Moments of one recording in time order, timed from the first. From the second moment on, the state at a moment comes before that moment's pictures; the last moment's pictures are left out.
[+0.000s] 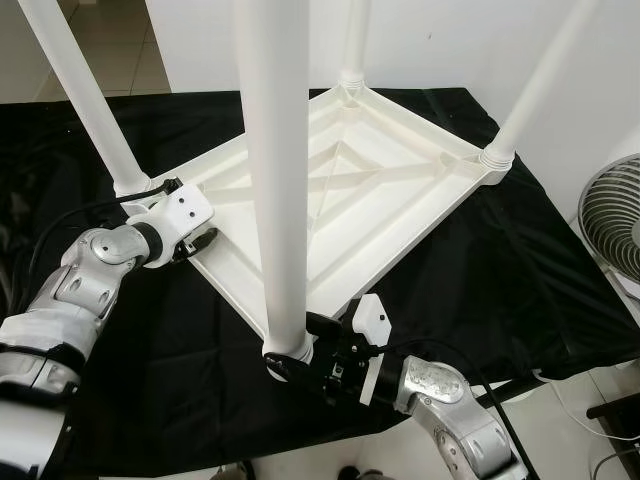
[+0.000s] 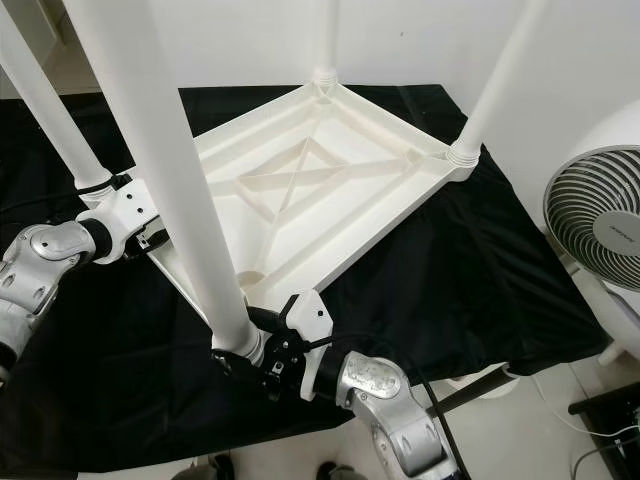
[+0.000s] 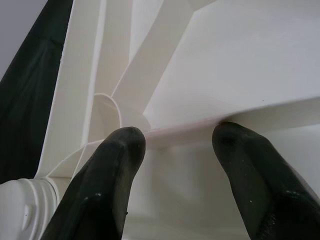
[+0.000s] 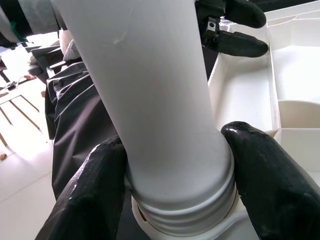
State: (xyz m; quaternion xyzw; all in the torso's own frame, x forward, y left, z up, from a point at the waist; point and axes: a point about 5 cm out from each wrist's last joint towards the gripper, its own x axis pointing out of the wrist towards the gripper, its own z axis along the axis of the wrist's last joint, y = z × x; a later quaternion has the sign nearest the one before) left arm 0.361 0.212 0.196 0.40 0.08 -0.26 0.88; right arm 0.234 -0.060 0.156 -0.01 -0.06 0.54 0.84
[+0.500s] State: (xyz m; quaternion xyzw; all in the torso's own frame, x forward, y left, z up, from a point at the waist) left arm 0.311 0.231 0.185 0.38 0.06 -0.27 0.88; right arm 0.224 -0.067 0.147 -0.01 -0.05 0.52 0.85
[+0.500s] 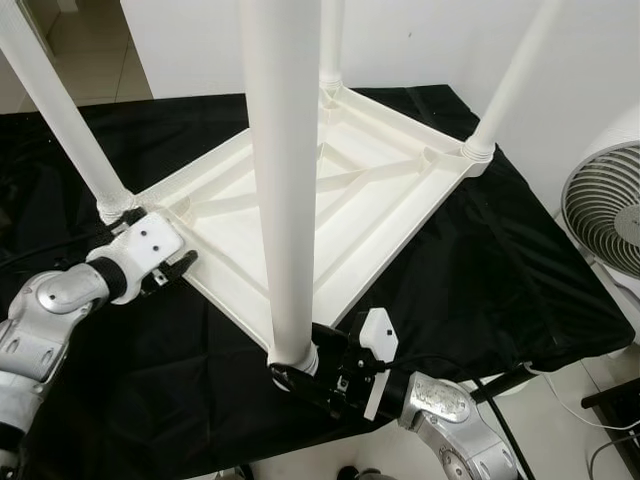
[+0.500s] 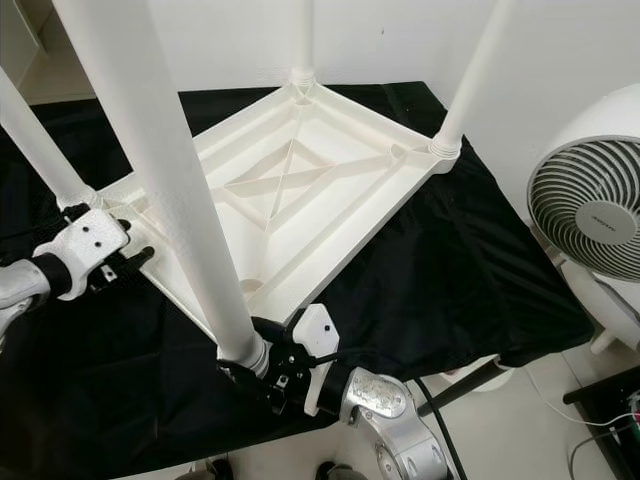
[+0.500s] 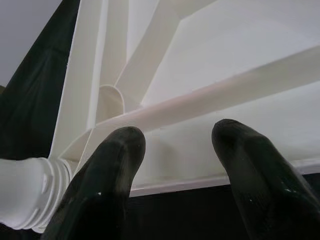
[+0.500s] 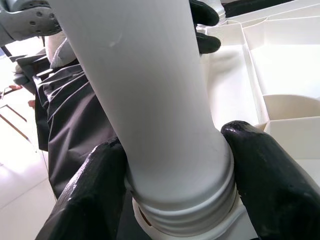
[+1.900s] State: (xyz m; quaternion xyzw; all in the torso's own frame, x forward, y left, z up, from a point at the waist) left arm 0.343 0.247 0.206 0.31 0.13 -0.23 0.91; right arm 0.255 -0.084 0.158 -0.02 -0.10 0.39 0.91
